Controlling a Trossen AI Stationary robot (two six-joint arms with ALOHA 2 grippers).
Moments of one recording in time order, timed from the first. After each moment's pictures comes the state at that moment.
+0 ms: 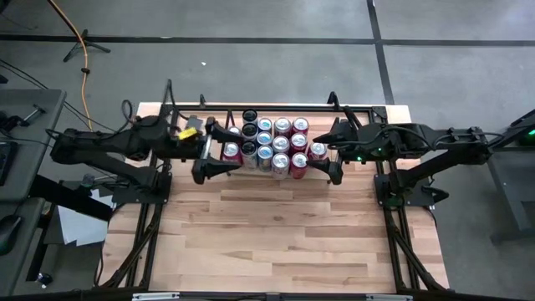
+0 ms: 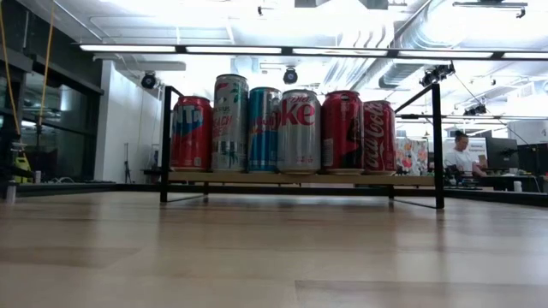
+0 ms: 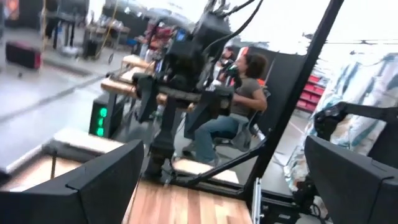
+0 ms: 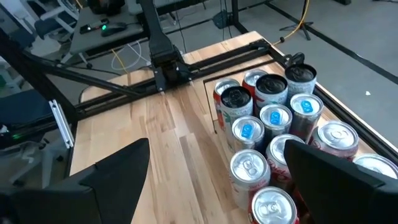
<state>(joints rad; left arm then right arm) -0.09 1.00 1.08 -0.01 -0.06 -0.30 0.15 1.14 1.36 -0.69 0.30 0.37</state>
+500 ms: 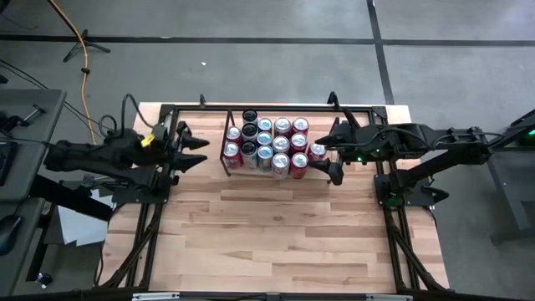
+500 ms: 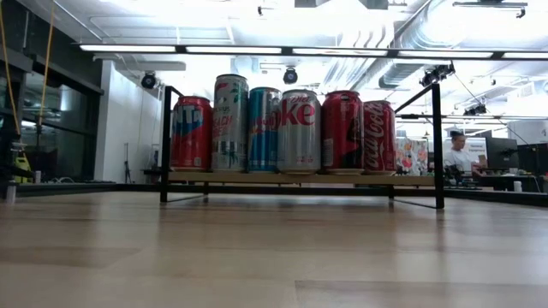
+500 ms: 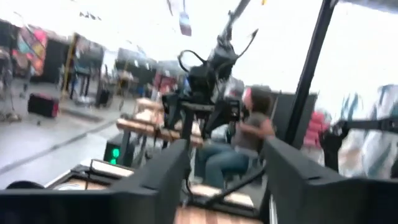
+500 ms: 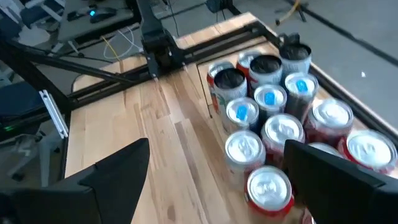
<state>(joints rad) -0.09 0.56 0.62 0.20 -0.13 -0.22 0.15 1.14 1.36 -0.74 0.30 0.41</state>
